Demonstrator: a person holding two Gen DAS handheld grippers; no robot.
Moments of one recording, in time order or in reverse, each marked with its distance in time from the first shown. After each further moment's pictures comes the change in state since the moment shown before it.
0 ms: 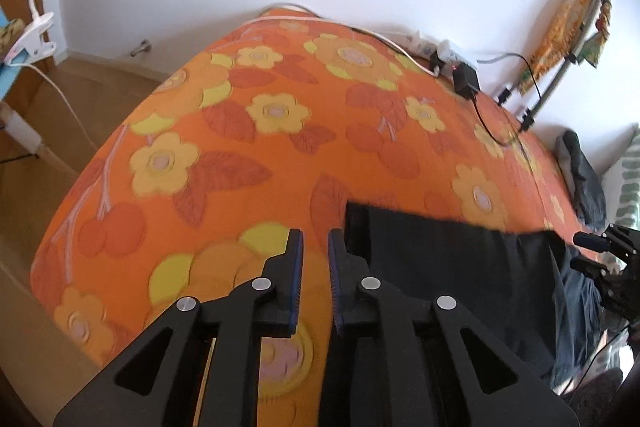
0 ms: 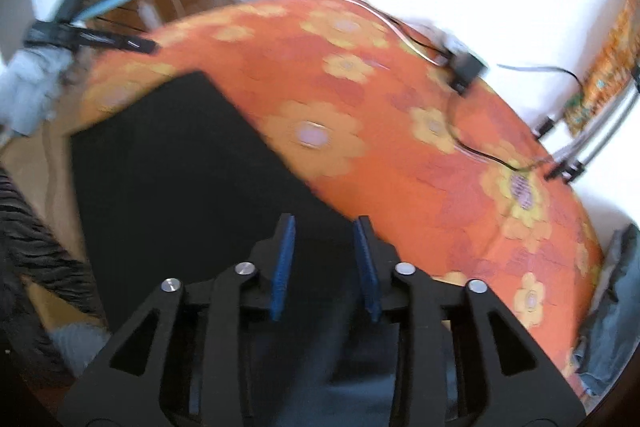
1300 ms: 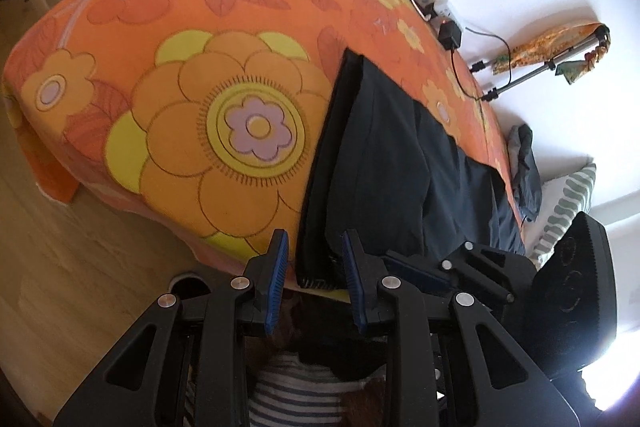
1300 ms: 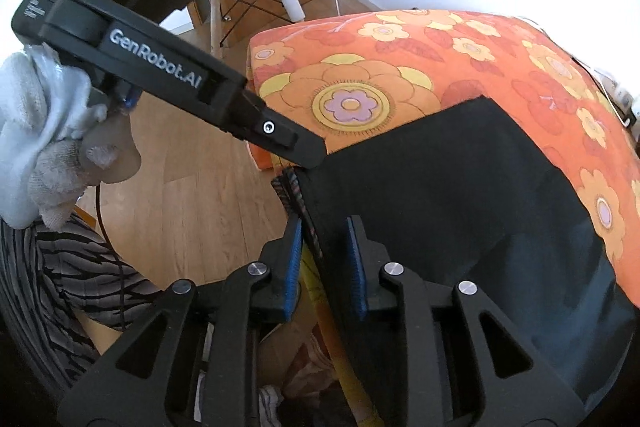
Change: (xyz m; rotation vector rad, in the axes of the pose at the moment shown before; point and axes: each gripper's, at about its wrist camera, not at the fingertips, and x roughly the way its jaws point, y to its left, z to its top) left arm -0.022 0.031 -0.086 -0.261 0.266 -0.240; right arm 0.084 0.208 0.040 -0.115 -0.015 0.307
